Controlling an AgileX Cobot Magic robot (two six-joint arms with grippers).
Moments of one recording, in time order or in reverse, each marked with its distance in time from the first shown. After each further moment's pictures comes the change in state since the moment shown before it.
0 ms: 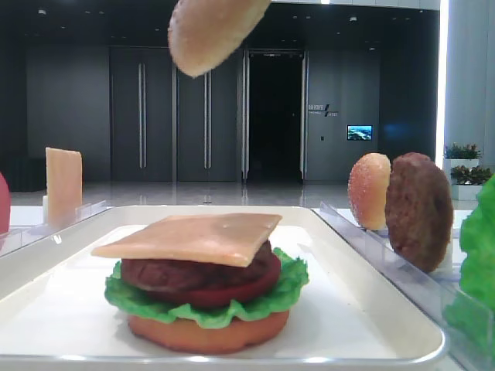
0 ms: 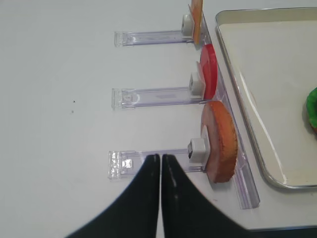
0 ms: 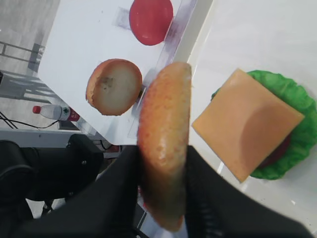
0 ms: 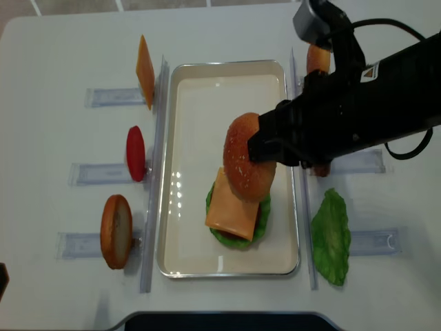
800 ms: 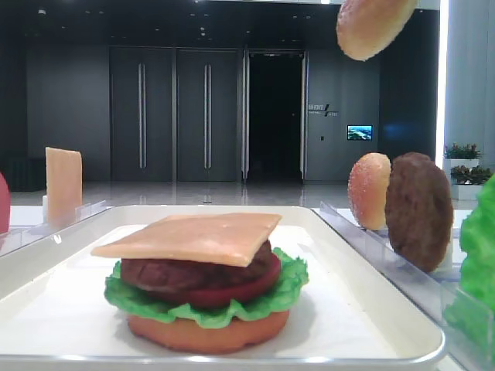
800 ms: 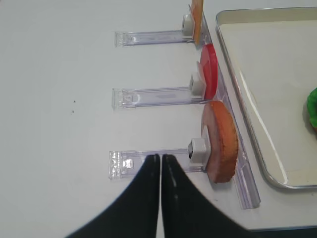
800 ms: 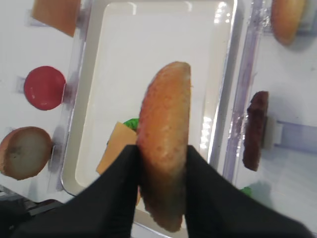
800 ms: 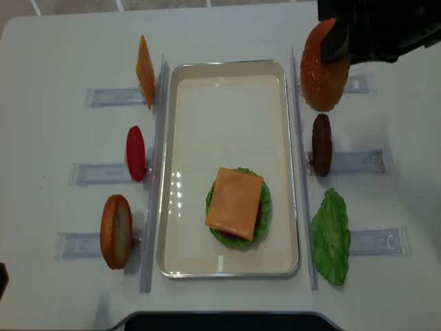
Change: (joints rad) left arm 0.000 0.000 0.000 0.002 0.000 0.000; right arm -0.220 0.041 -0.315 -0.456 0.259 0.346
